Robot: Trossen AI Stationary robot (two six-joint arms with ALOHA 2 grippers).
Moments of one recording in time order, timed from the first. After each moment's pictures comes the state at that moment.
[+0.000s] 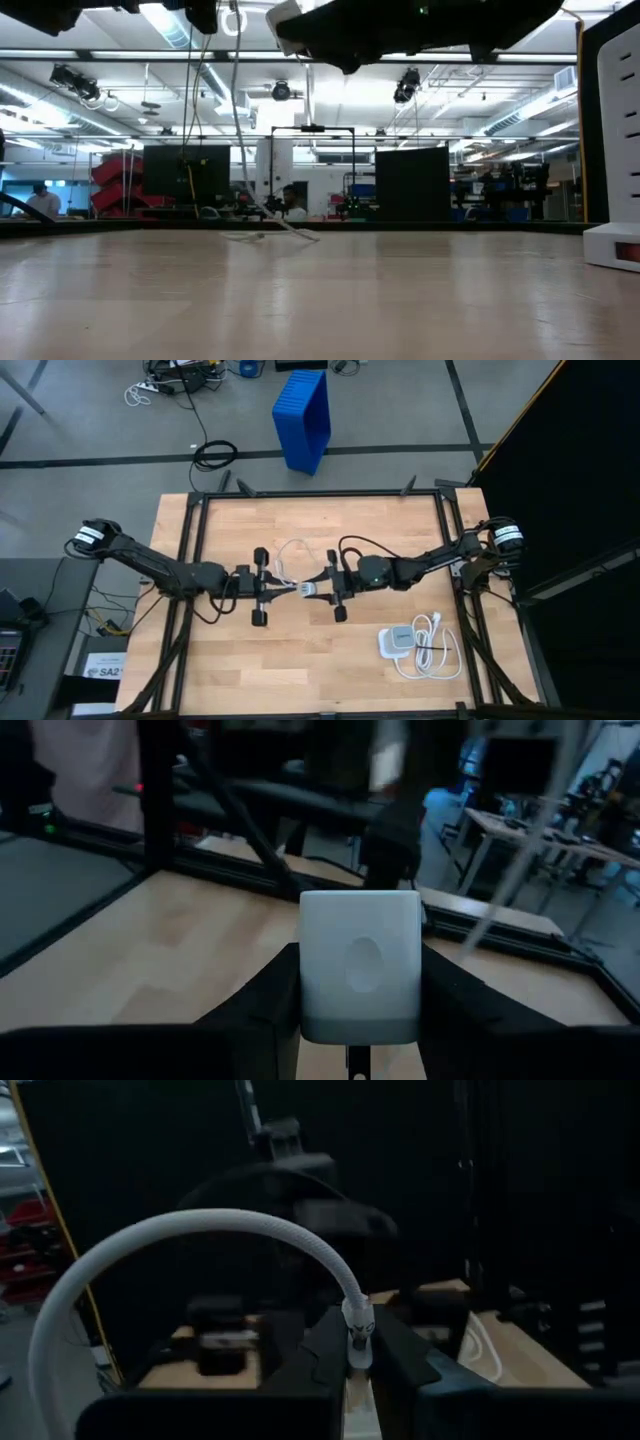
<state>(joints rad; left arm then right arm) -0.31 1.13 0.49 0.79 -0.31 0.21 0.14 1.70 0.91 0.67 0.06 -0.19</state>
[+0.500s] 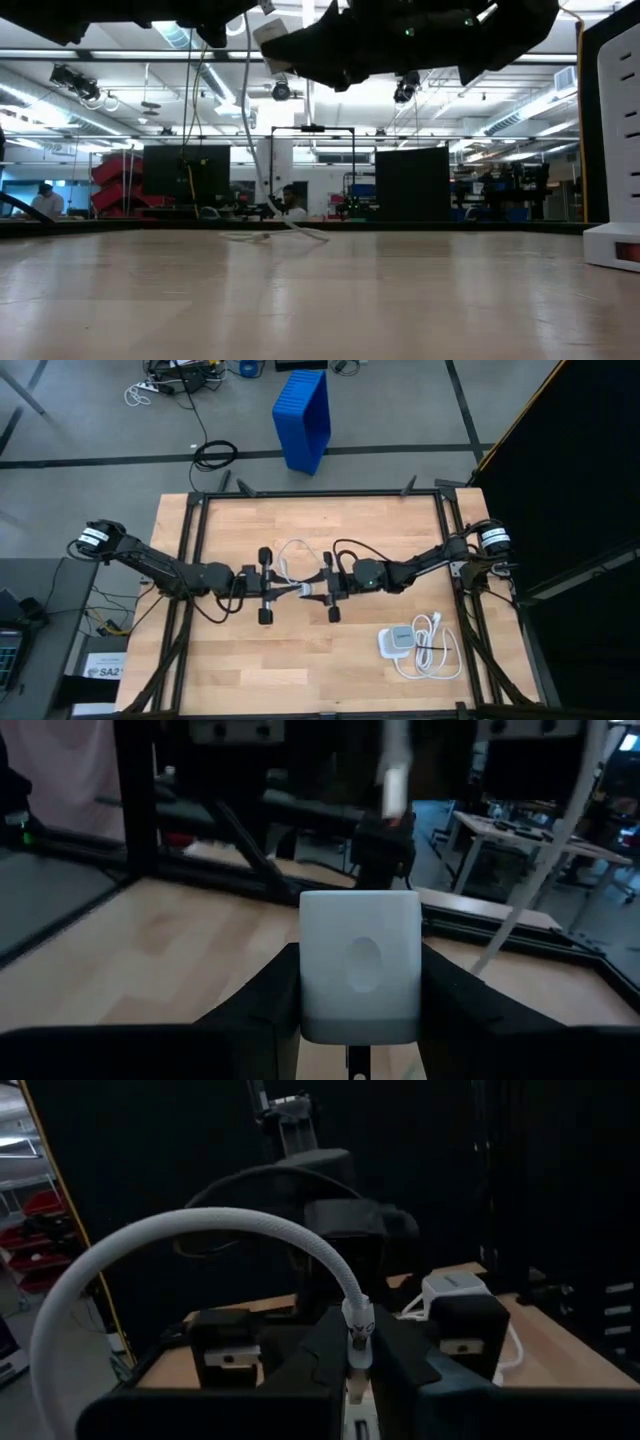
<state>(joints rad) -0.29 1.18 0.49 0.81 -0.32 0.21 0.13 1.78 0.91 0.81 0.06 -0.14</state>
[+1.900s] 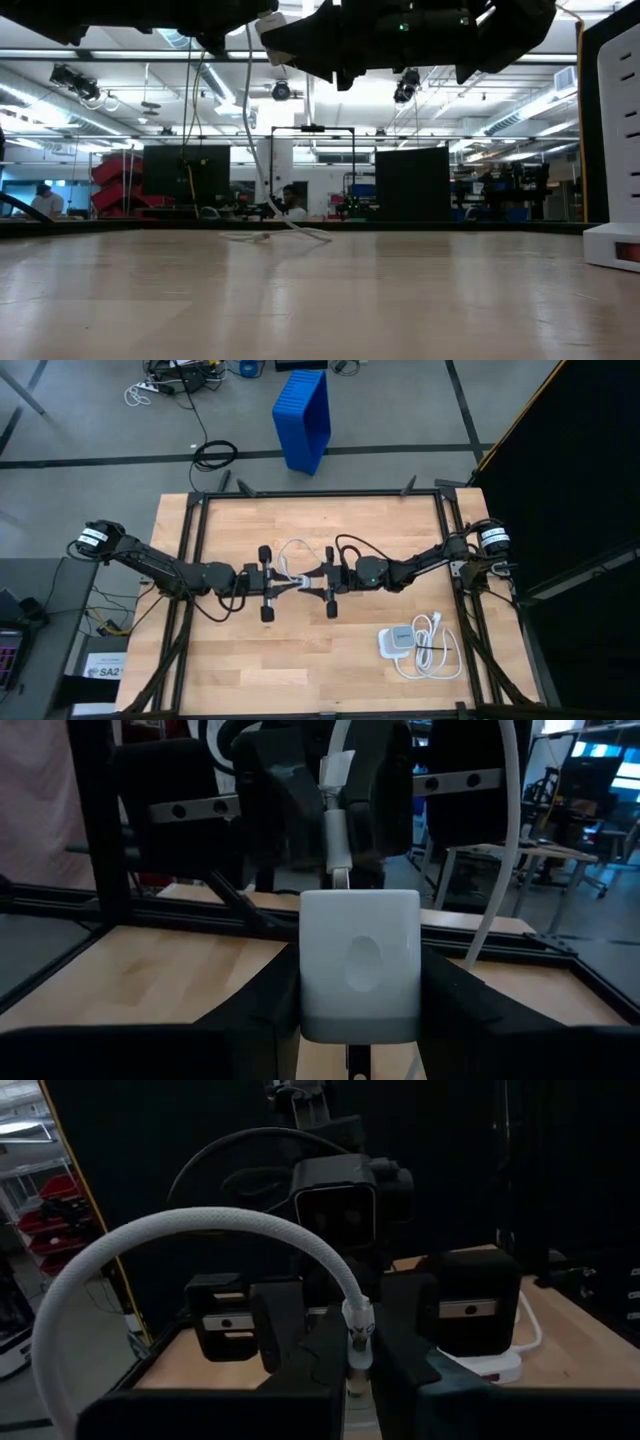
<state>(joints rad) -0.27 1.18 0.49 0.75 -0.35 0.20 0.12 1.78 0.91 0.89 0.11 -0.10</state>
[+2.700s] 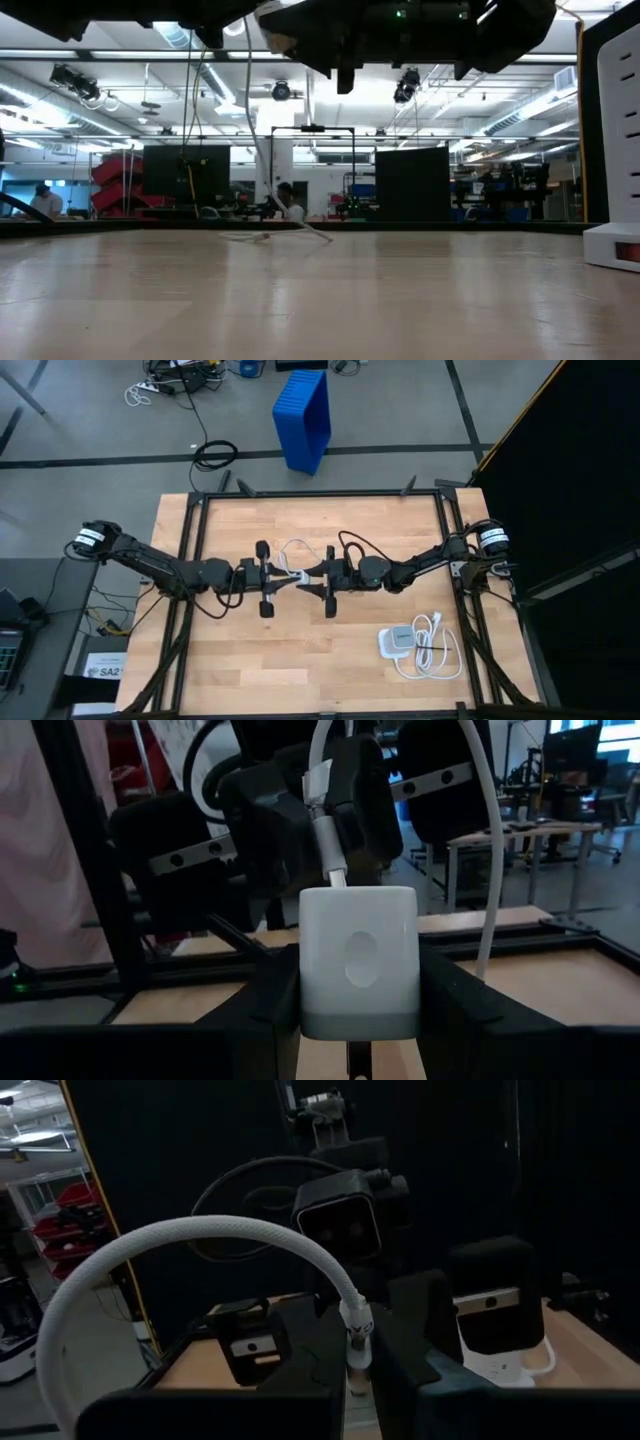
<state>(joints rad) -0.25 1.18 0.49 0.74 -0.34 0.17 0.12 1.79 0.92 0.97 0.15 0.10</state>
